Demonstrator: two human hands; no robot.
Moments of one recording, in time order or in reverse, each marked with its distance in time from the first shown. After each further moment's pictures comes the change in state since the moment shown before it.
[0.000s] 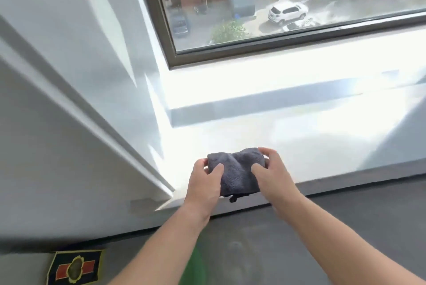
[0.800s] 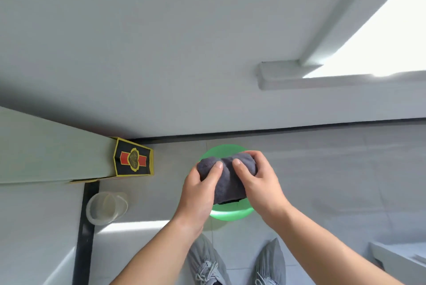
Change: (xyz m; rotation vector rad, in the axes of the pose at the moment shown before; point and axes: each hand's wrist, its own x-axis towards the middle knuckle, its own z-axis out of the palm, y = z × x) left_hand -0.041 -0.293 -0.315 -0.165 0.068 -0.222; right_hand -0.127 0.237 0.343 -0.093 -0.122 0.141
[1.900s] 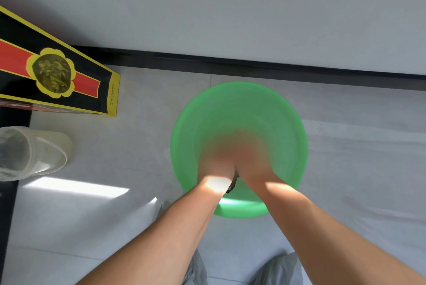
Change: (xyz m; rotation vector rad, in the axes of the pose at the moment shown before) left_hand 0.231 -0.293 0.046 0.334 0.321 -0.151; right_hand 0.218 0.311 0.077 -0.204 -0.052 0.015
